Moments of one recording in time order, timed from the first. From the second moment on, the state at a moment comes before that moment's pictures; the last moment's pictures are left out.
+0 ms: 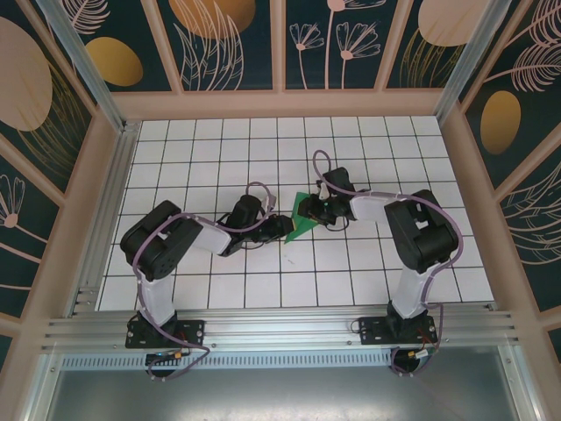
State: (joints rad) left arm -0.68 1.89 0.72 0.59 0.48 -1.02; right arm 0.45 1.83 0.95 -0.10 -0.43 0.68
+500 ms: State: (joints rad) left arm -0.68 1.80 0.73 0.43 0.36 -0.96; right arm 0.49 1.88 1.05 -0.21 -0.32 0.68
